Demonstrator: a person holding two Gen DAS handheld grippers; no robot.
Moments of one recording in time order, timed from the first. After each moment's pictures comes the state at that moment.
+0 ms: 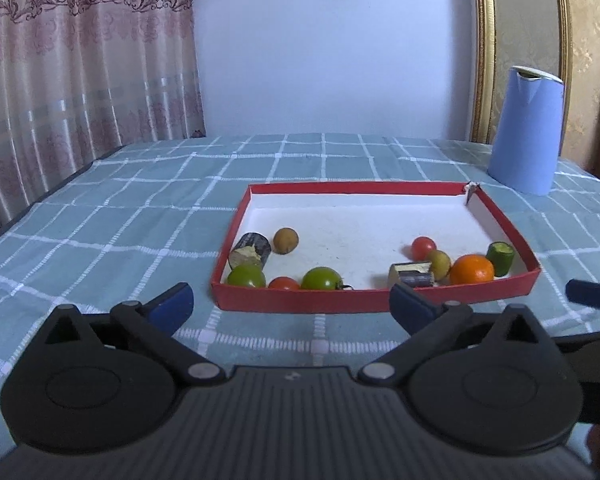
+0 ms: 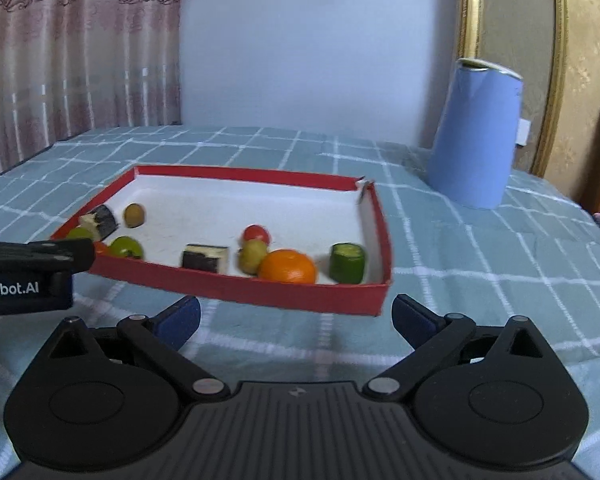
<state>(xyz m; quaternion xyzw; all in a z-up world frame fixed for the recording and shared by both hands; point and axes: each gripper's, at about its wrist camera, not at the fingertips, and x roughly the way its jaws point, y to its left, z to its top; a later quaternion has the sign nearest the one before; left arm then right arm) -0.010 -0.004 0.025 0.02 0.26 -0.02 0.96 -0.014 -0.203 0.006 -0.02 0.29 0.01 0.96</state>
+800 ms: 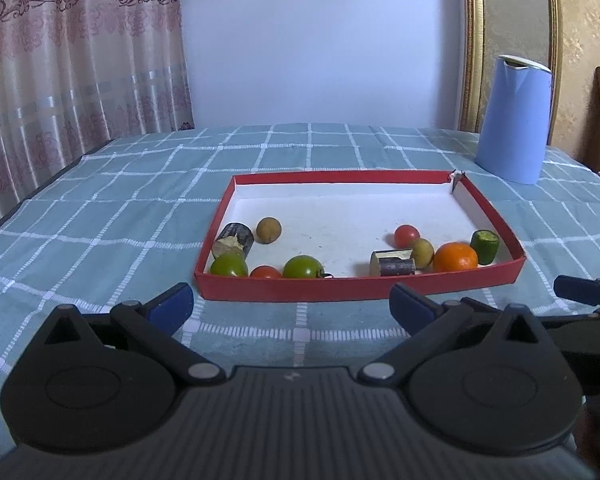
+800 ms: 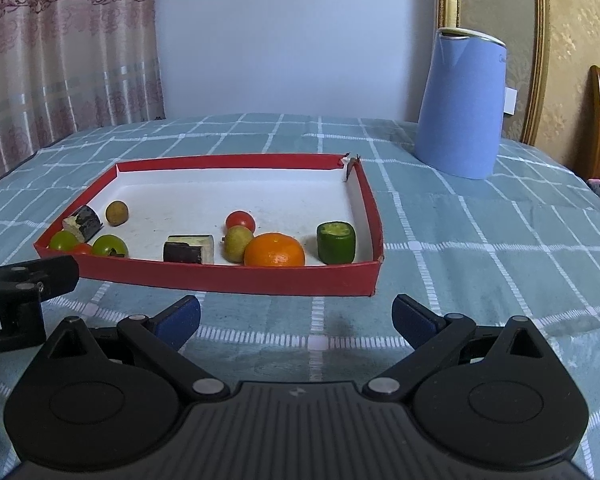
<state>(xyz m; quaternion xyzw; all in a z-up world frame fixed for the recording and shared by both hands) -0.012 -0.013 0.025 0.03 0.28 -0.03 0.96 -0.010 -0.211 0.001 0.01 0.30 -0.01 0.95</state>
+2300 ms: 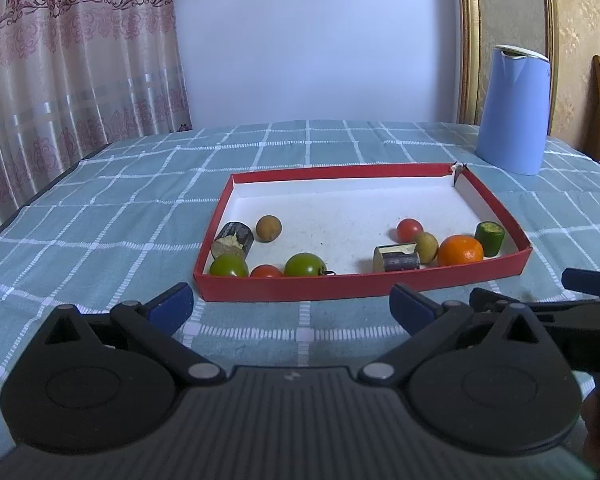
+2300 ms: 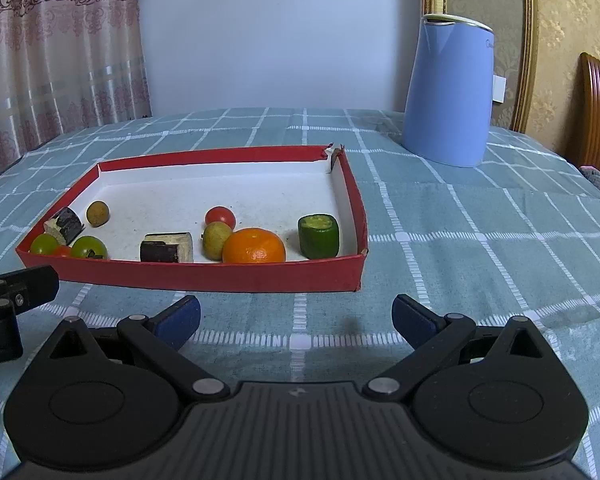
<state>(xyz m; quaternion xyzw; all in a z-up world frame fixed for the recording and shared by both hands) -0.007 -0.014 0.020 0.04 0.28 -0.03 0.96 -0.002 -0.219 -0.005 0.03 0.31 -0.03 0.95</state>
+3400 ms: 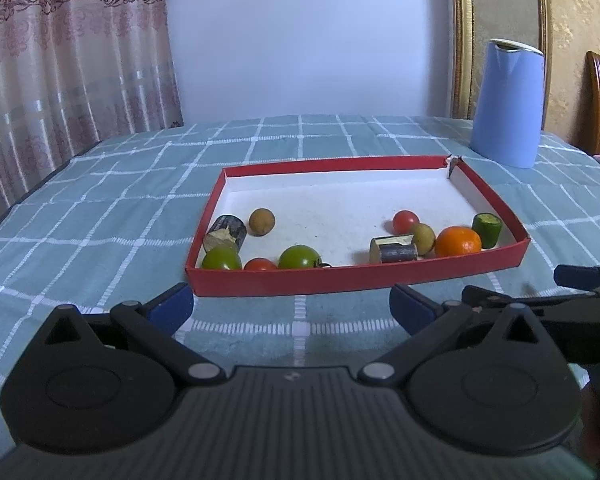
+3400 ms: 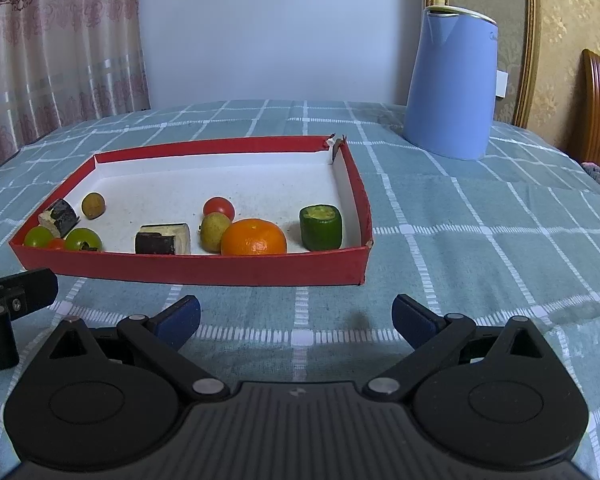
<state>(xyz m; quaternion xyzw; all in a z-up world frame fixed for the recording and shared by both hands) -0.004 -0.013 0.012 0.04 0.28 -0.04 0.96 0.001 -0.216 -0.012 0.02 0.32 -0.03 0.95</state>
